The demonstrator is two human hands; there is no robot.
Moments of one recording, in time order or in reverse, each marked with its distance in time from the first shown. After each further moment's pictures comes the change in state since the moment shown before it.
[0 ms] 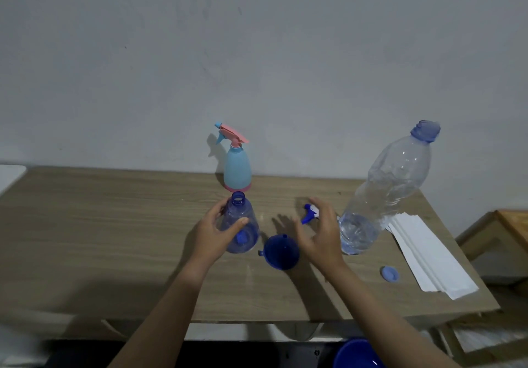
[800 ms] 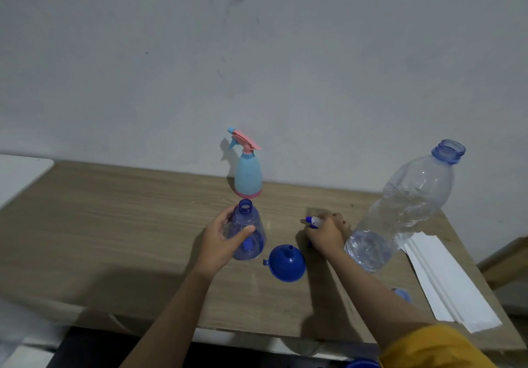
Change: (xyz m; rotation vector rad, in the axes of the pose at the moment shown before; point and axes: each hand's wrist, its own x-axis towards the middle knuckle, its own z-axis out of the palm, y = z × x) left_hand 0.000 0.001 0.008 -0.133 0.017 0.002; right_hand 0.053 0.060 0.033 -0.438 -0.352 0.534
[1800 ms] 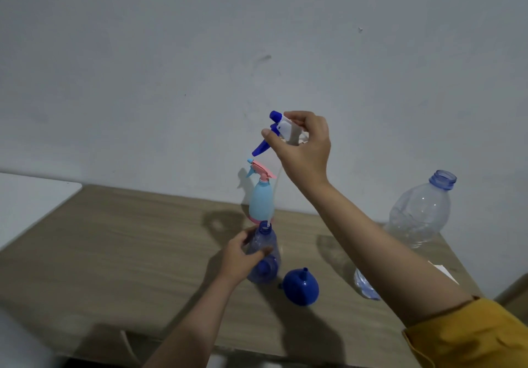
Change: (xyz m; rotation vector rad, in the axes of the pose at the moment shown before) left_hand -0.007 0.026 -0.008 0.187 -0.023 -0.081; right_hand -0.089 -0.230 -0.149 0.817 0.476 -0.769
